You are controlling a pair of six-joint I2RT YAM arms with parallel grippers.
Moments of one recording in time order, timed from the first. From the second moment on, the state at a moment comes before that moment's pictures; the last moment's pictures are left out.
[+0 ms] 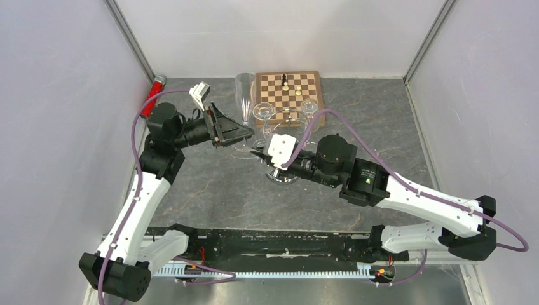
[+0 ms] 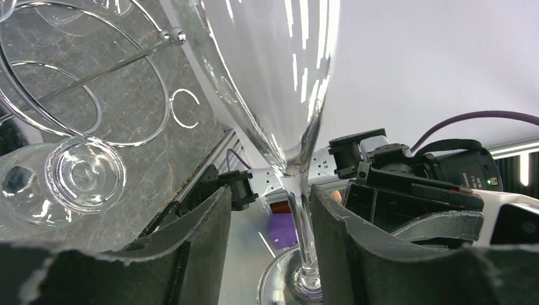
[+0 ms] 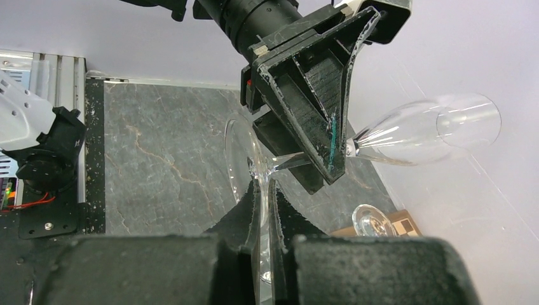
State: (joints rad) left arm -0.25 0.99 1.04 -0.12 0.93 -1.06; right arm 1.20 1.17 1.28 -0.12 0.02 -0.43
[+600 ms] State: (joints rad) left arm -0.24 0.98 1.04 -0.11 0.97 -1.08; right arm 1.24 1.17 1.24 -0.12 0.09 -0.47
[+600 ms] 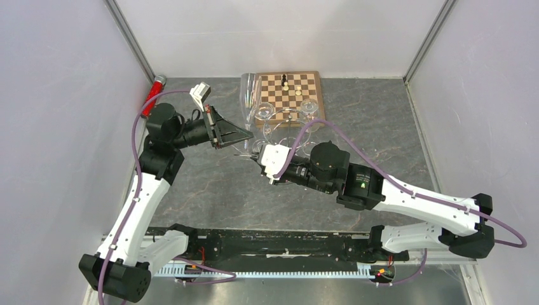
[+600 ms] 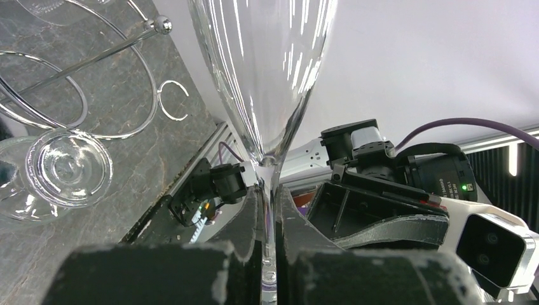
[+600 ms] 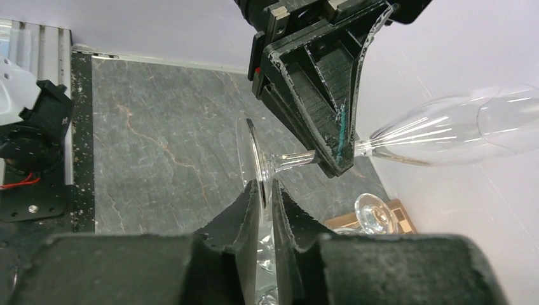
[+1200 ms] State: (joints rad) left arm -0.24 0.96 1.04 -0.22 1.05 -0.96; right arm 1.24 1.04 1.28 -0.18 0.10 -0.43
